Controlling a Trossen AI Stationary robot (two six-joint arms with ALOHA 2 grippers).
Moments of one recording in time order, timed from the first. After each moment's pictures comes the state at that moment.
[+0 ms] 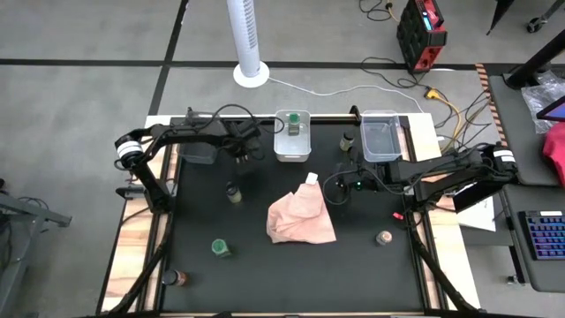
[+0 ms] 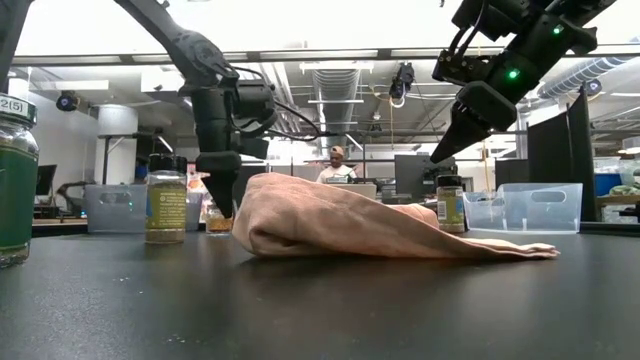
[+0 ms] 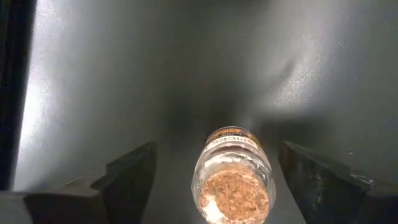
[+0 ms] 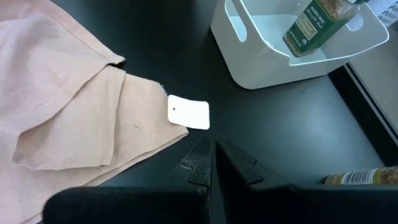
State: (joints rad) left arm 0.53 1.70 1.07 -0.67 -0.10 0.25; right arm -0.03 1.22 0.65 -0.25 0.37 0.07
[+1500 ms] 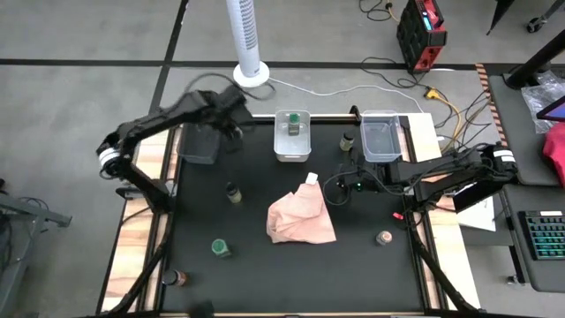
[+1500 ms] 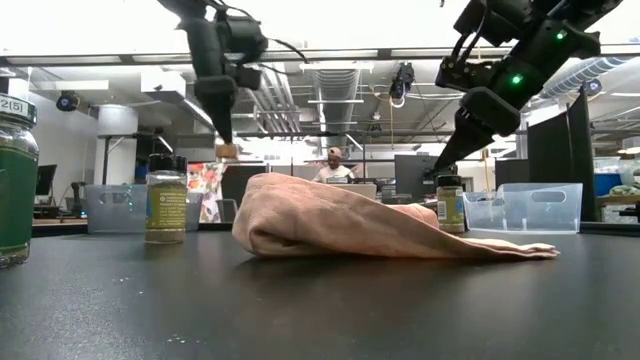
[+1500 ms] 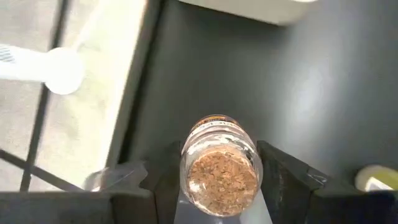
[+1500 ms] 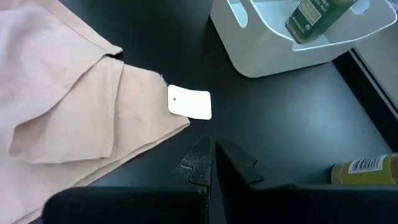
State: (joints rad) left arm 0.64 1.53 1.40 -1.04 -0.12 0.37; right arm -0.03 1.22 0.62 -0.25 0.36 0.11
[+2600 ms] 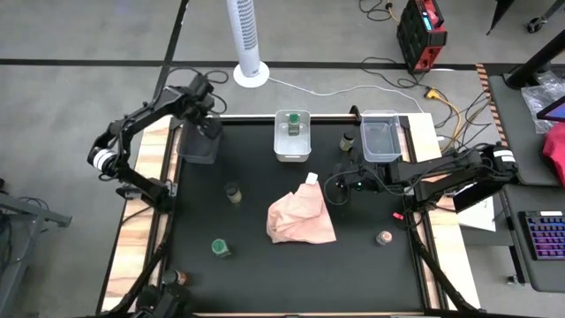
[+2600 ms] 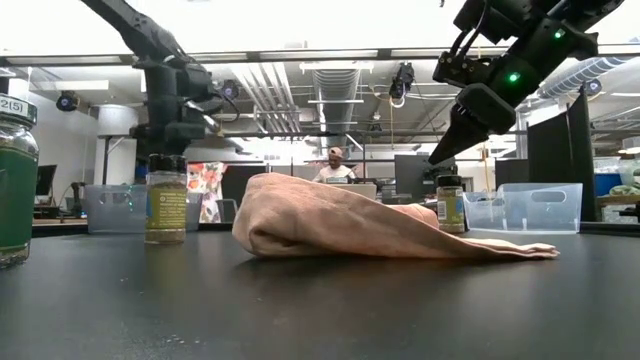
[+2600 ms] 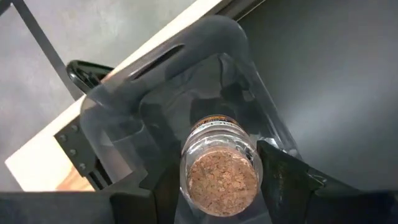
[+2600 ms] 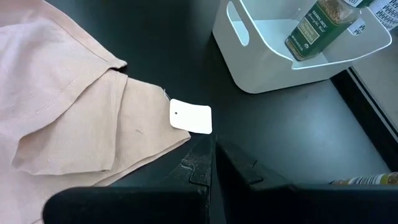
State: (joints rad) left arm 1.03 1.49 1.15 -0.94 -0.17 0.10; right arm -0.03 1.22 0.62 -0.19 0.36 0.06
